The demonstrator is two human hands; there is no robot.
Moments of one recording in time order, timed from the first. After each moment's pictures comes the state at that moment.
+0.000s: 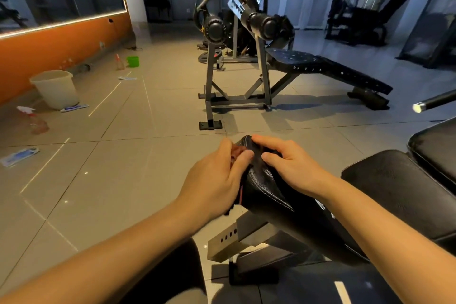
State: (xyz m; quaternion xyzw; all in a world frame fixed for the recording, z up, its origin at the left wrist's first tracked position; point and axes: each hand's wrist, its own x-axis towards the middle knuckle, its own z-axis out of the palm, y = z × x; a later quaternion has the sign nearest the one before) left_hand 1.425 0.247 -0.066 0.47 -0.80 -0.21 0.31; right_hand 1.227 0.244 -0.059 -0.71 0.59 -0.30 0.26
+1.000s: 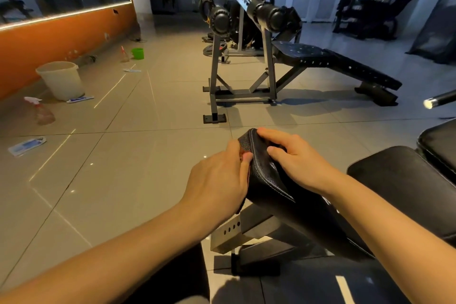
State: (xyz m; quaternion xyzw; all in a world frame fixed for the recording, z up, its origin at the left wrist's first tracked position) left_hand 1.424 0.264 -0.074 0.51 -0.81 -0.09 0.26; right_hand 1.227 0.242 -0.064 -0.72 0.59 -0.28 0.23
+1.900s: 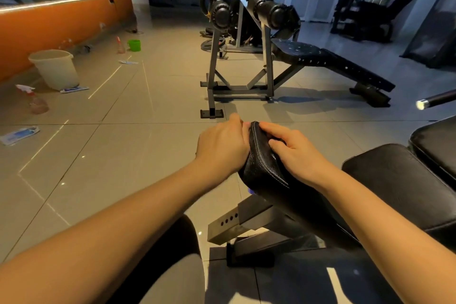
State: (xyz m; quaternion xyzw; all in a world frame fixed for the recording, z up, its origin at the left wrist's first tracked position) left_hand 1.408 0.210 -0.066 0.57 -0.78 -0.05 0.25; right_hand 1.235 0.246 -0.067 -0.71 0.59 -0.30 0.23
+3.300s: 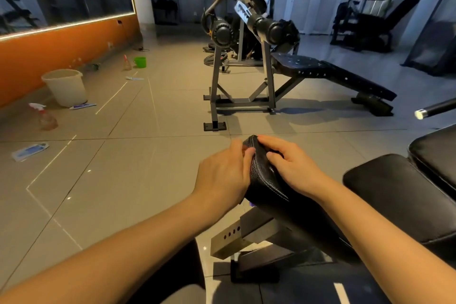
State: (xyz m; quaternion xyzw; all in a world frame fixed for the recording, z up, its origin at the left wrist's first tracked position) left_hand 1.417 0.247 -0.076 0.51 -0.81 -0.05 0.30; right_hand 1.230 0.241 -0.072 -0.72 0.59 -0.30 0.21
